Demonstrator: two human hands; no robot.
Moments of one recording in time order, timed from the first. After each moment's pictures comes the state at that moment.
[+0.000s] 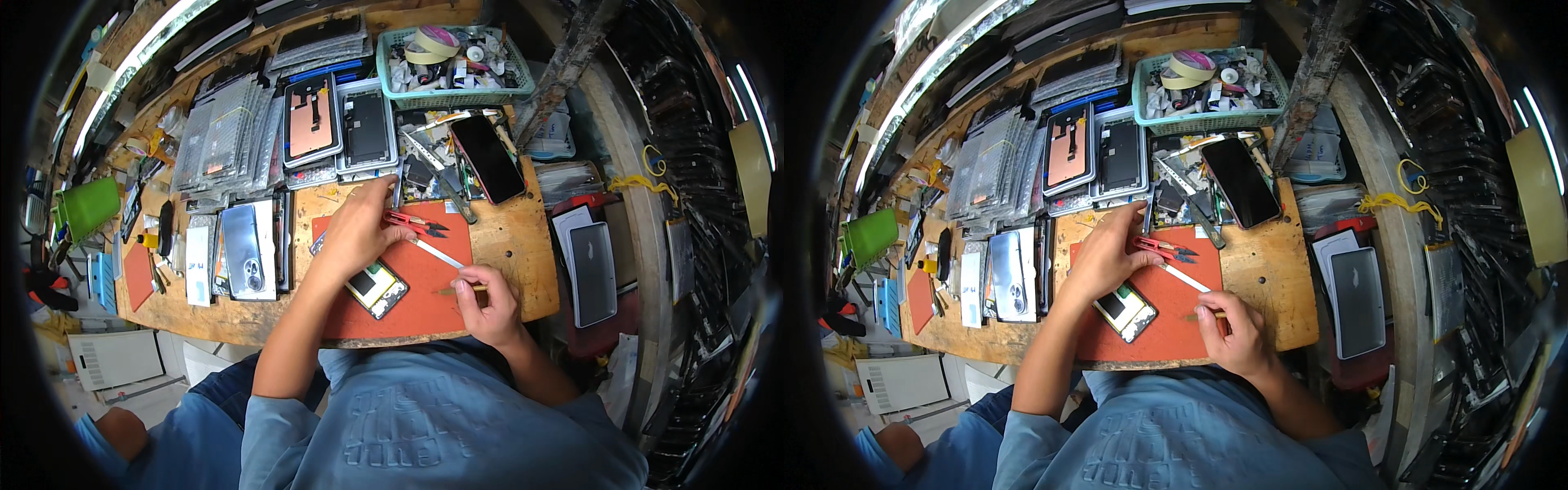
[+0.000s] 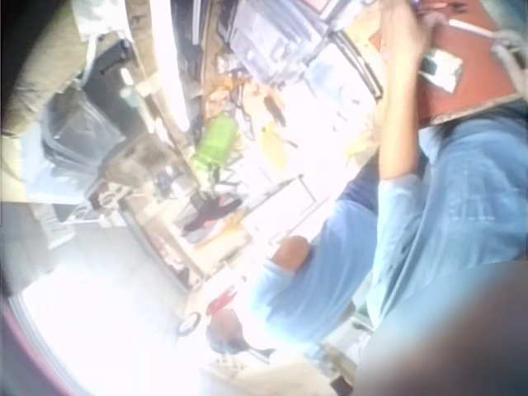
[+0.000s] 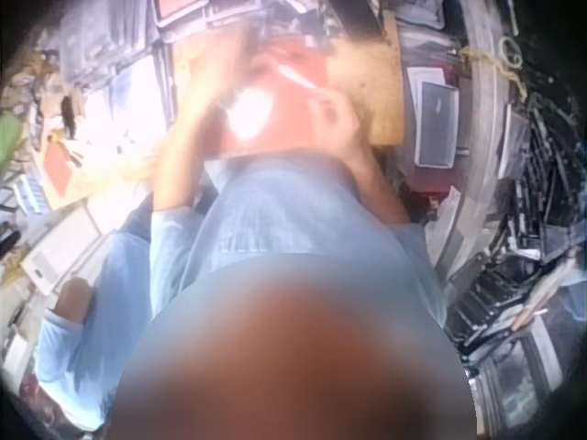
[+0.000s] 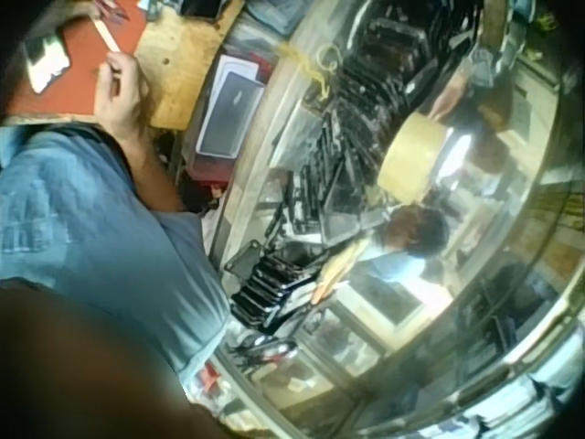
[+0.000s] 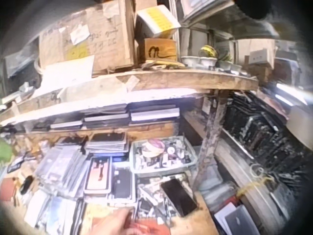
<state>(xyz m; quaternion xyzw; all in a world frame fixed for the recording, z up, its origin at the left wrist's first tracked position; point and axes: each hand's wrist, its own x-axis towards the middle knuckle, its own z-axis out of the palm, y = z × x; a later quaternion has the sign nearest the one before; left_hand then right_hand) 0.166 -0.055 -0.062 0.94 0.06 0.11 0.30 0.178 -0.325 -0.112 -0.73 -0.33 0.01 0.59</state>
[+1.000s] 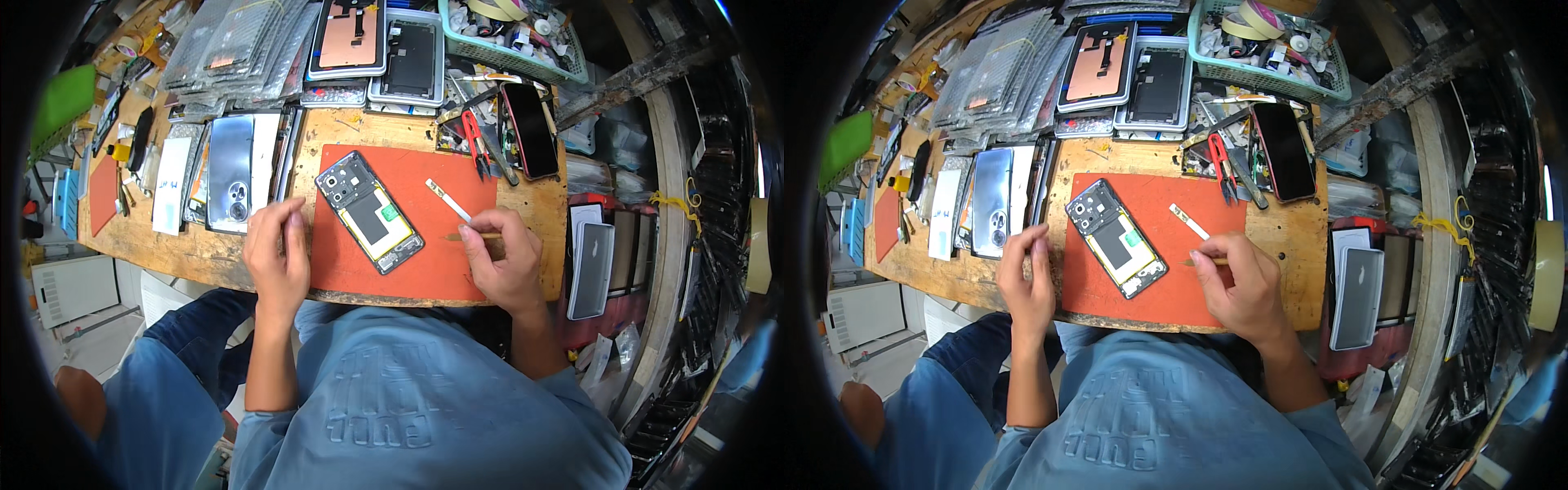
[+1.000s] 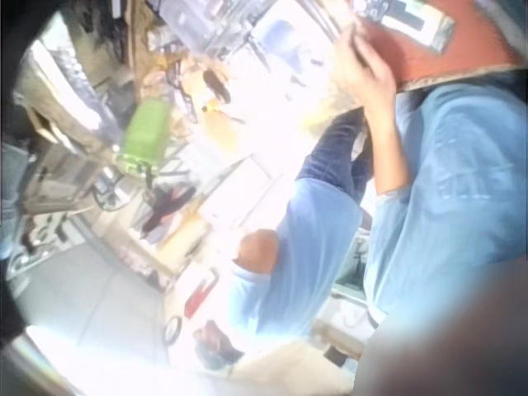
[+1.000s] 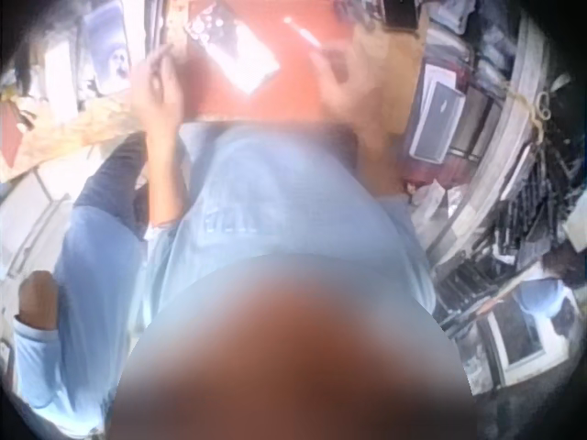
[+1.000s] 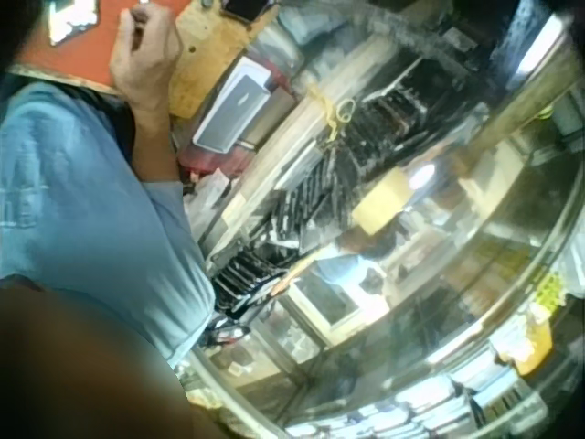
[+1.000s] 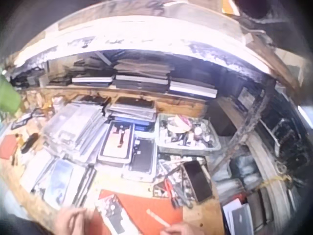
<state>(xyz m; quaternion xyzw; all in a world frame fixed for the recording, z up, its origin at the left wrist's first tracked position) 0.011 -0.054 -0.076 0.86 0.27 0.33 0.28 0.204 -0.292 -0.062 -0.77 -0.41 0.07 0.49</state>
